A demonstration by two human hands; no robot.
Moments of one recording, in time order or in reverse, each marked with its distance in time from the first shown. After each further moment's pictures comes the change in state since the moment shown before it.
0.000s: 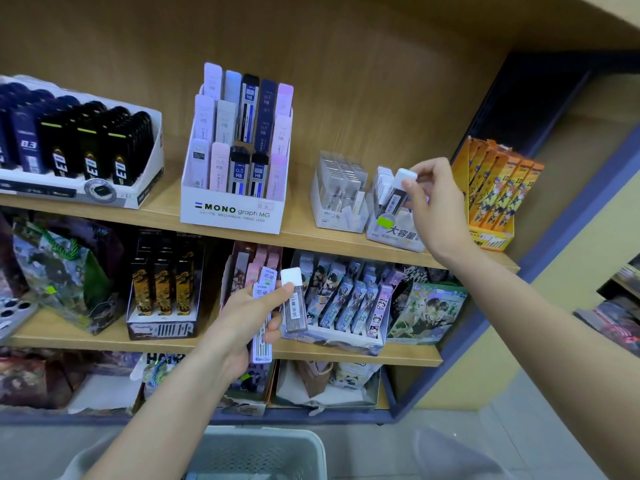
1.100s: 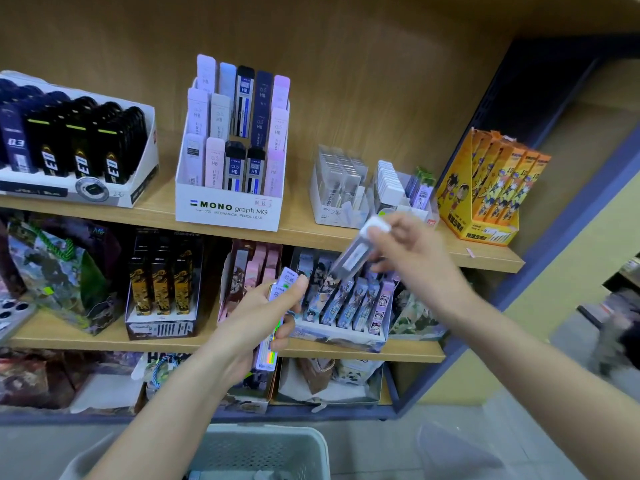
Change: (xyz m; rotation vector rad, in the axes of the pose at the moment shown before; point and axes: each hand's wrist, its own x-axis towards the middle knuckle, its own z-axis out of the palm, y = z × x) left_hand -0.002 0.000 0.006 0.166 -0.123 0.033; right_hand -0.068 -0.035 0.001 0.341 -0.344 0.326
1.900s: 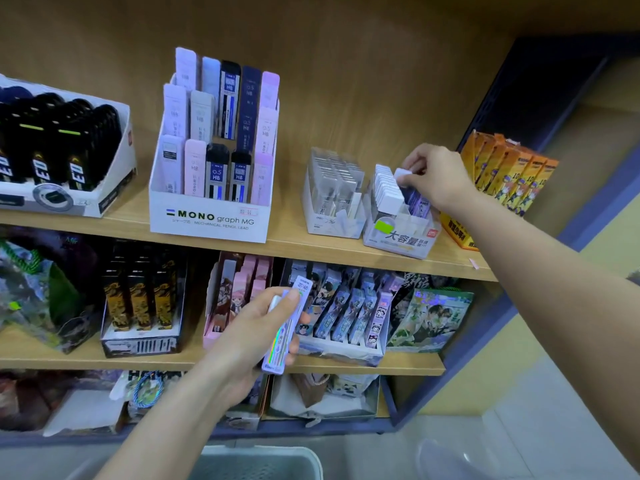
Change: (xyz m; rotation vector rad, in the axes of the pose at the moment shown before) left_hand 0.016 -0.003 0.010 -0.058 -0.017 0.017; right_hand 0.157 0.017 -0.071 -0.781 0.196 -0.152
